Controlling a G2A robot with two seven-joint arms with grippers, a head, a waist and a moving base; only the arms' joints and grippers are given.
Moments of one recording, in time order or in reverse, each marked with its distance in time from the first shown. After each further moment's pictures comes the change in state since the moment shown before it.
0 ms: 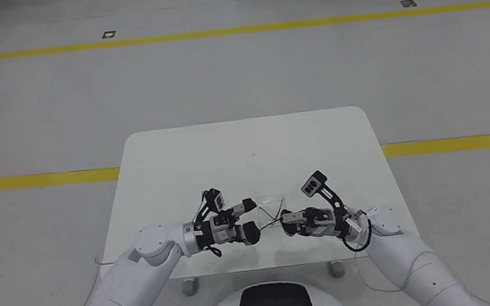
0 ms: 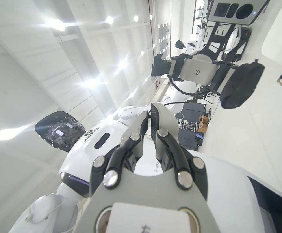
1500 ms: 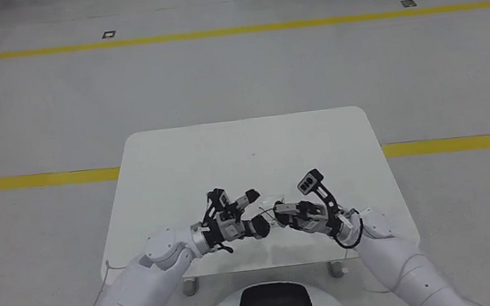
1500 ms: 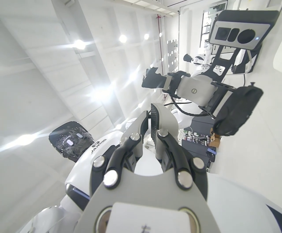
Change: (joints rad) left arm 0.017 -0.025 0.045 -0.033 -0.118 -0.017 0.130; right arm -0.002 -0.042 -0.021 0.014 0.053 0.000 -0.100
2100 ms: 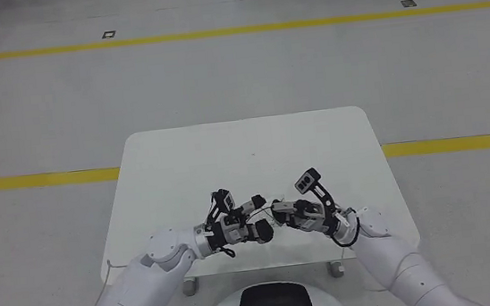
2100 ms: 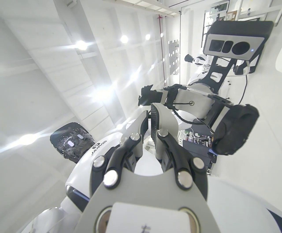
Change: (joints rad) left arm -0.003 0.002 0.013 -0.016 0.055 -0.011 -0.020; right arm 0.013 -0.023 0.002 0.024 -0.005 0.000 0.005
